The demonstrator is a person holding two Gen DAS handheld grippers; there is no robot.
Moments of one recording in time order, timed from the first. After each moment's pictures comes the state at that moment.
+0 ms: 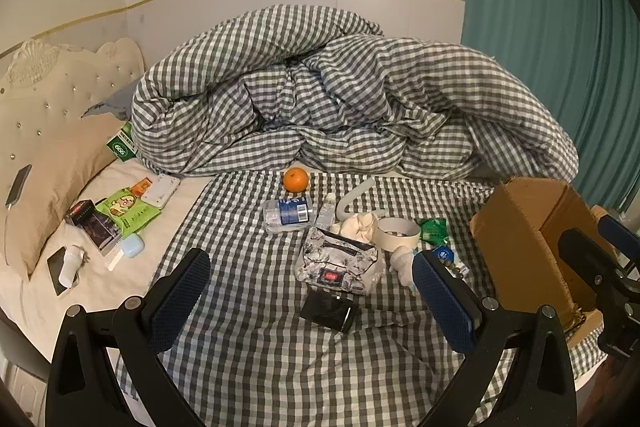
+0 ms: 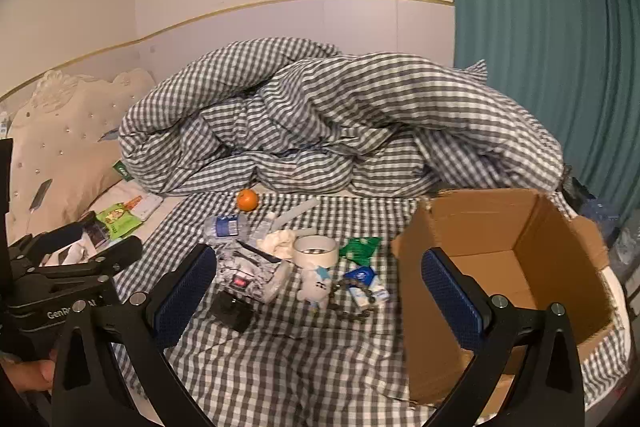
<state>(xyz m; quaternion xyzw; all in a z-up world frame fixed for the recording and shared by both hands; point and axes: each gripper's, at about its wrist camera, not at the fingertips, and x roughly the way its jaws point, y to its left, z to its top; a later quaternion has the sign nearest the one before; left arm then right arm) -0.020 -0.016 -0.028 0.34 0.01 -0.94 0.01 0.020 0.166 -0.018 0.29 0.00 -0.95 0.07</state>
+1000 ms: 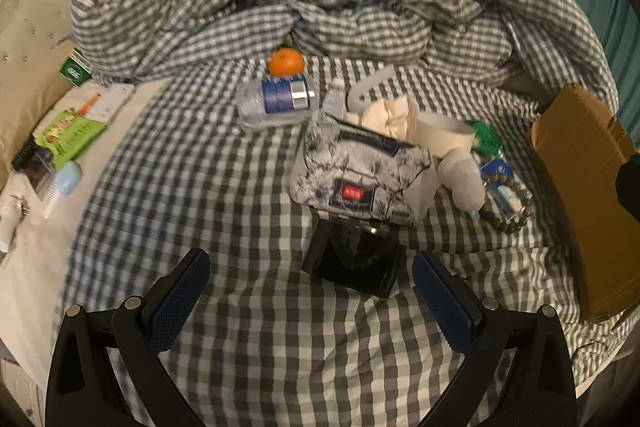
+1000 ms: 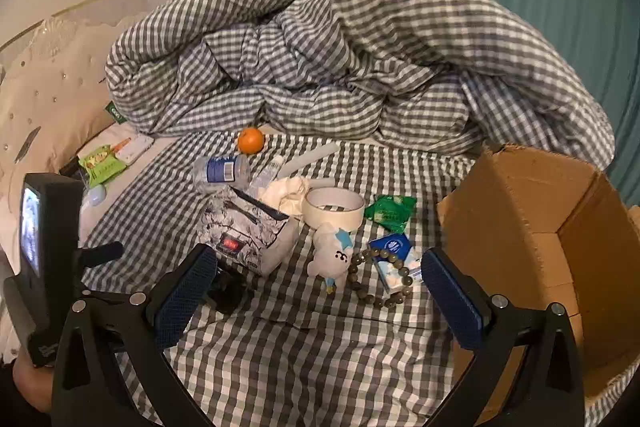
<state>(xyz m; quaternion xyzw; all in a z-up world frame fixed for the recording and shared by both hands) -0.093 -0.024 -0.186 0.47 0.02 -0.88 -0.02 -0.044 0.133 -0.111 0.36 0.04 -0.93 0.10</state>
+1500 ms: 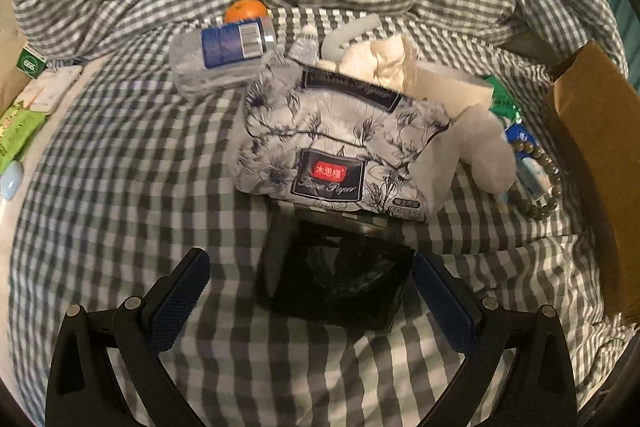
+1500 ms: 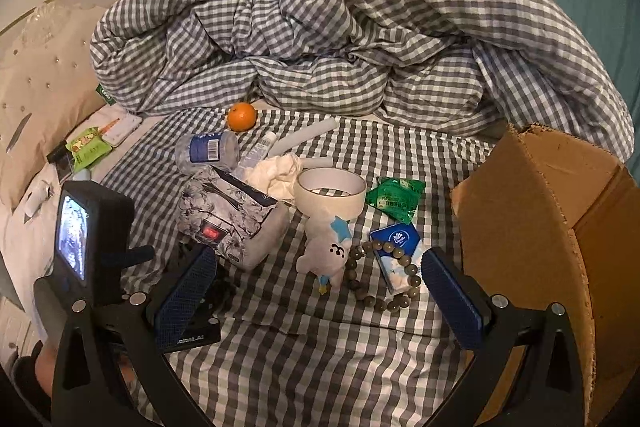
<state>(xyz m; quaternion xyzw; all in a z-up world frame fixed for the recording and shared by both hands) -0.133 -0.005 -0.252 0.51 0.01 -0.86 -0.06 -0.078 0.136 -0.142 0.39 0.05 -0.91 0.10</state>
